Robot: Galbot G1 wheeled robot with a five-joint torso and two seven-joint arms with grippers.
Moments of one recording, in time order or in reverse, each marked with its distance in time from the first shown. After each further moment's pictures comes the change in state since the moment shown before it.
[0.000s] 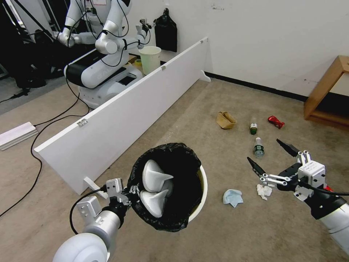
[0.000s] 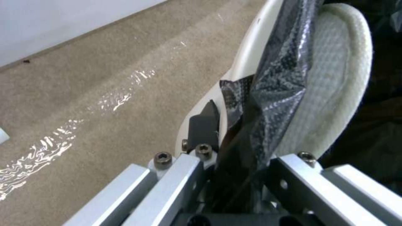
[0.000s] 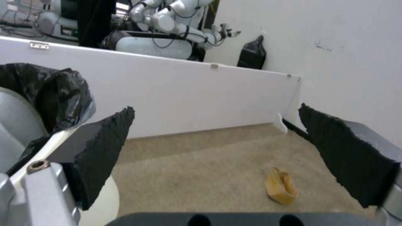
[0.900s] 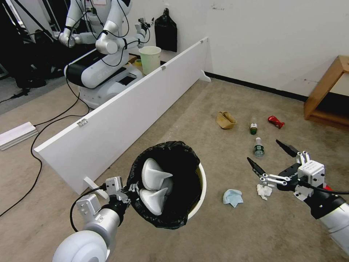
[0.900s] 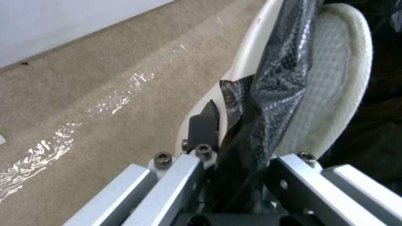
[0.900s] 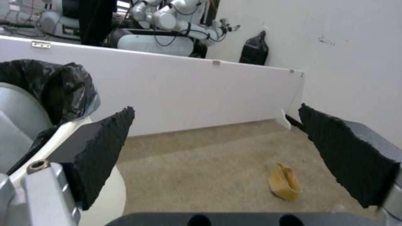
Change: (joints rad) left arm -0.022 -0.001 -0.005 0.015 -0.018 -0.004 -0.003; right arm 0.008 0.004 0.003 -0.004 0.017 -0.023 -0.017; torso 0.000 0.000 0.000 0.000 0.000
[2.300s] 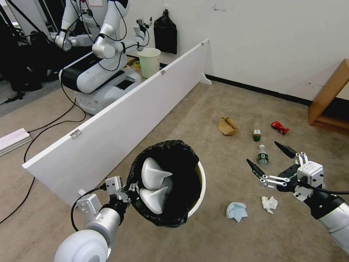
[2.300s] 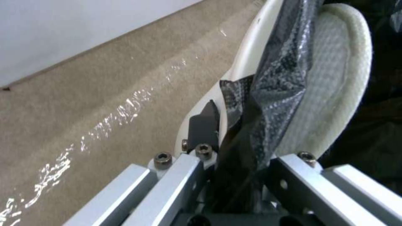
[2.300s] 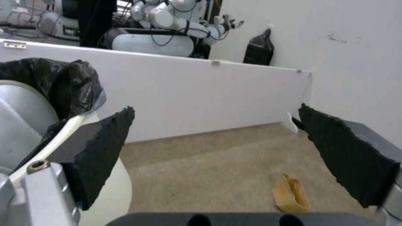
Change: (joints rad) left arm -0.002 -0.010 -0.002 0.008 -0.002 -0.004 -0.003; right arm 0.007 -0.007 -0.001 -0.022 0.016 0.008 -0.032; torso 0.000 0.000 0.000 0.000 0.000
